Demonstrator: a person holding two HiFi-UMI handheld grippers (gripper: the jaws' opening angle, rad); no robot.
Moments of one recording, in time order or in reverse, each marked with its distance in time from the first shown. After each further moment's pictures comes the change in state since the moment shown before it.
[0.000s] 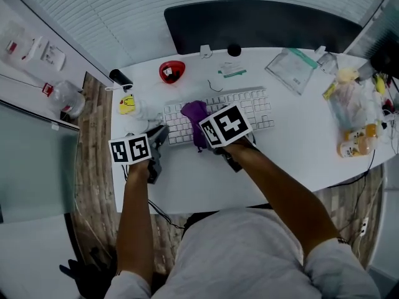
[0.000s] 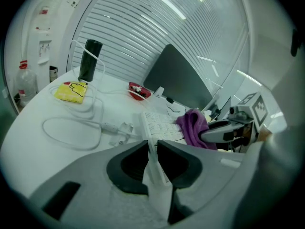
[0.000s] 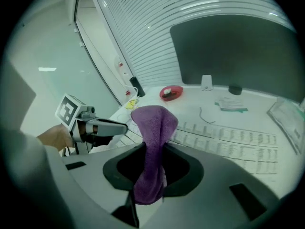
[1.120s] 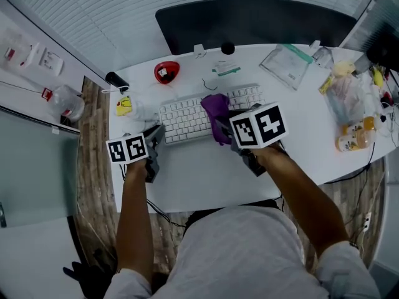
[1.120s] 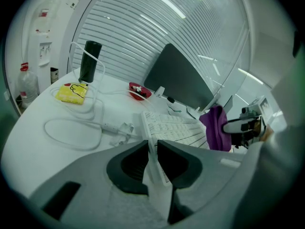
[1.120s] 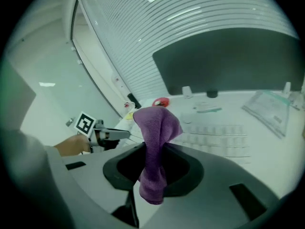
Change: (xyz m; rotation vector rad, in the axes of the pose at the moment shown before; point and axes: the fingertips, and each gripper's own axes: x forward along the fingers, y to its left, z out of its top) left arm 0.000 -0.001 0.001 0.009 0.002 0.022; right arm -0.079 -0.031 -0.009 0.133 -0.119 0.012
